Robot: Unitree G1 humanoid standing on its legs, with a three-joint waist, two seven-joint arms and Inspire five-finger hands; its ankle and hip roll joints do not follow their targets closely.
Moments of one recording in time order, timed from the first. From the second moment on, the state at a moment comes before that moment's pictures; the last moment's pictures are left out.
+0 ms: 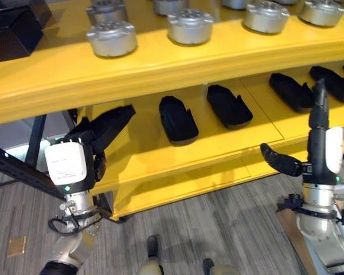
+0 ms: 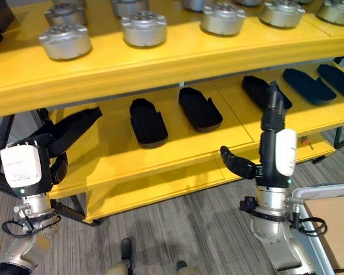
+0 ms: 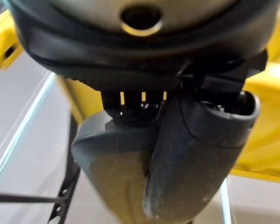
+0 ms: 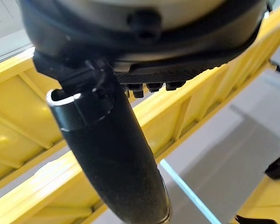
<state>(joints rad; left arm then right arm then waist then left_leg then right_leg) 0.03 0.60 -0.13 0.09 0.74 0.11 0.97 0.13 -0.66 -0.02 -0.19 -0.30 -0.33 -0.66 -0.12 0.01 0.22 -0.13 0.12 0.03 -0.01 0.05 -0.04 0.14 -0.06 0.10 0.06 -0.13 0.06</state>
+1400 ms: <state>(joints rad) -0.24 0.41 -0.48 0.79 0.81 0.28 0.72 -0.01 -0.60 0.18 -0.18 -0.31 -0.25 -0.57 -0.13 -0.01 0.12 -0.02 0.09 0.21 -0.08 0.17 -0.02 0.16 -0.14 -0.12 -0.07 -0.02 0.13</state>
